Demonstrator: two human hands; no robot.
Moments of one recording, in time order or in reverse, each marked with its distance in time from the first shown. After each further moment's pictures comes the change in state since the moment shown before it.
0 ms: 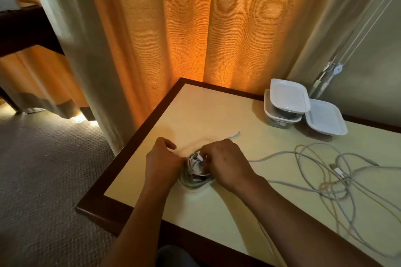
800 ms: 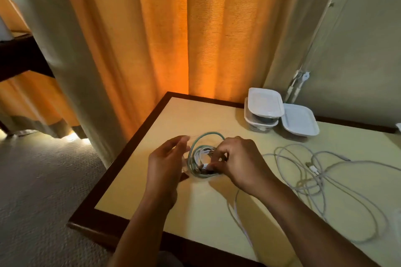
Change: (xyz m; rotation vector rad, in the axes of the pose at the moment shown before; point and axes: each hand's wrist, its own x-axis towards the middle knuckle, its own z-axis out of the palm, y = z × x) left_hand -0.057 0.056 0.005 -0.666 -0.169 0.003; right_hand -0.047 0.029 -0.055 0.235 0.230 0.067
